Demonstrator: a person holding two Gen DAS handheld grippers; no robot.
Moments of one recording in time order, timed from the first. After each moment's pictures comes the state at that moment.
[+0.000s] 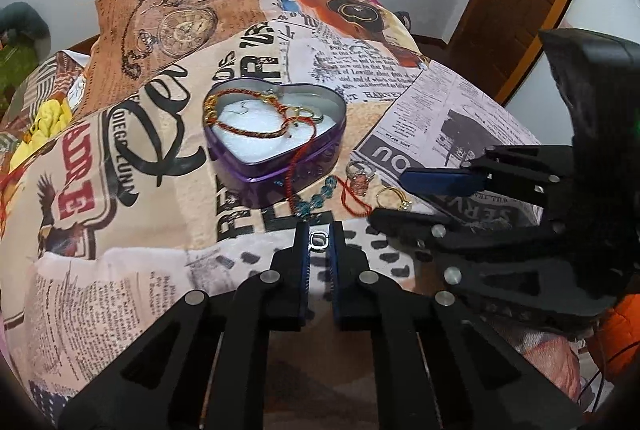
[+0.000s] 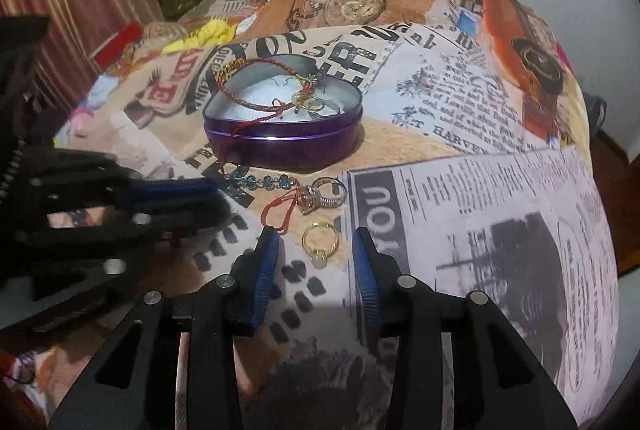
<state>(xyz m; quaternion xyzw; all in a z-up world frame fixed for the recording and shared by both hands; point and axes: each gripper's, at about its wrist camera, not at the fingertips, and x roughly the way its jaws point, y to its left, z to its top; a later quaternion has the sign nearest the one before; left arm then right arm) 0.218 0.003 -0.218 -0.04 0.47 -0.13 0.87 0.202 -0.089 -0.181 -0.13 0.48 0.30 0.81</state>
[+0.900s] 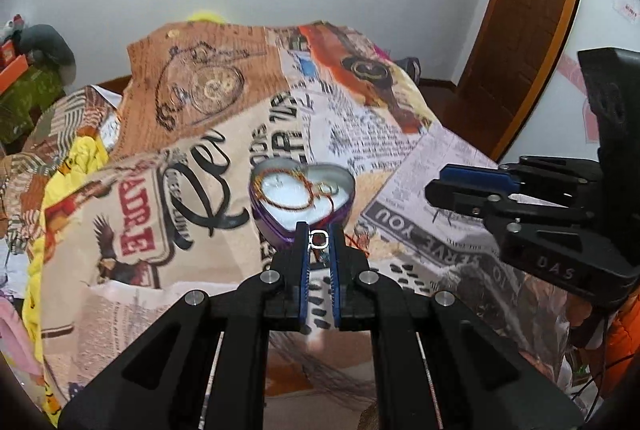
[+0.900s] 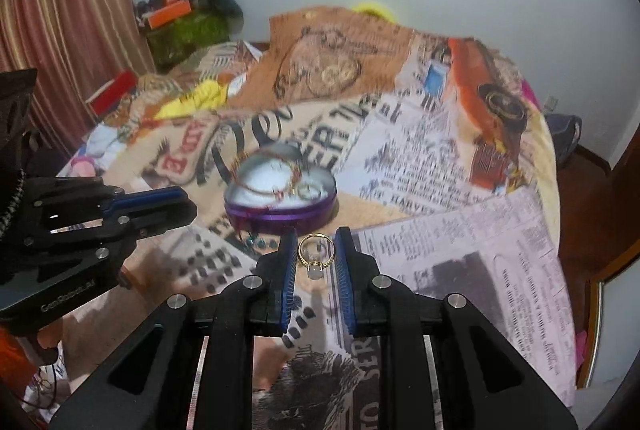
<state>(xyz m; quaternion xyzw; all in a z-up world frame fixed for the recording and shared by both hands) 0.199 0.022 -0.149 -0.04 0.39 -0.10 0.91 0.188 -0.102 -0.105 -0.10 0.40 0.28 0.87</state>
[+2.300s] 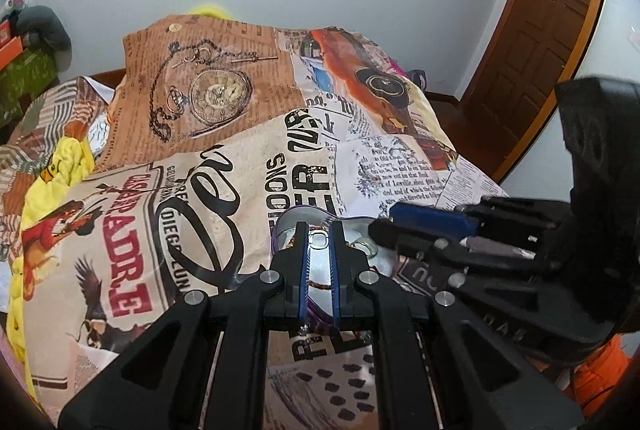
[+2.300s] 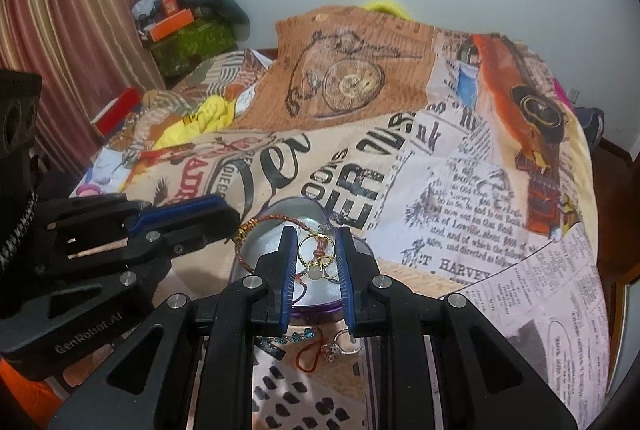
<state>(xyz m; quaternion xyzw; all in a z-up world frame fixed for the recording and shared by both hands) 0.270 0.051 -0.168 -0.08 0.40 -0.11 0.91 0.247 -0.057 -0.135 -0.06 0.43 0.31 0.85</state>
